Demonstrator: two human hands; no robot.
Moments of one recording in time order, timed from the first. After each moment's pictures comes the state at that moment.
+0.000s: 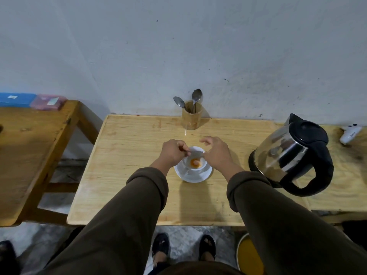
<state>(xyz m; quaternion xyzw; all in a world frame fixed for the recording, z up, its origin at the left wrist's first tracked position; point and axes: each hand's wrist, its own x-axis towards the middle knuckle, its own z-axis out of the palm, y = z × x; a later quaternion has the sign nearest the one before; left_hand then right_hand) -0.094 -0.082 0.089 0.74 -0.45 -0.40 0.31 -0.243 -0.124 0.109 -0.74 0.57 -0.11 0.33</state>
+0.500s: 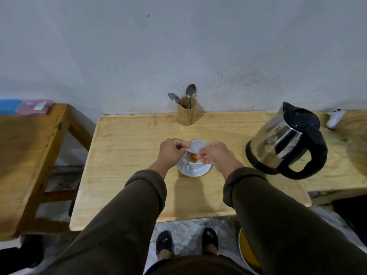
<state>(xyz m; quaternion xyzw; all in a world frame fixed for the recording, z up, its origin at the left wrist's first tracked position) -0.090 -0.066 0.082 0.71 -0.46 -0.38 0.37 -0.223 -0.102 0.119 -0.38 0.70 -0.19 0.58</state>
